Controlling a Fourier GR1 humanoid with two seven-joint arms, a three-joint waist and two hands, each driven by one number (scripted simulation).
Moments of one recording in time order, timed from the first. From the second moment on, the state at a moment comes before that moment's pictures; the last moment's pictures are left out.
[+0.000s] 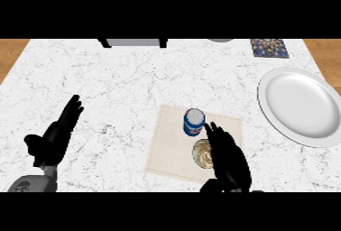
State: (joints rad) left arm -0.07 0.31 -0.05 -1.31 0.13 0.03 -0.14; right arm -0.14 -0.23 0.70 -1.65 0.78 -0.01 0.87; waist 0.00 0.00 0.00
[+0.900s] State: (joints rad) left arm -0.07 0.26 0.02 -1.31 0.07 -0.02 -0.14; right arm -0.15 -0.13 0.56 -1.44 0.84 0.04 0.60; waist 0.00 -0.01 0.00
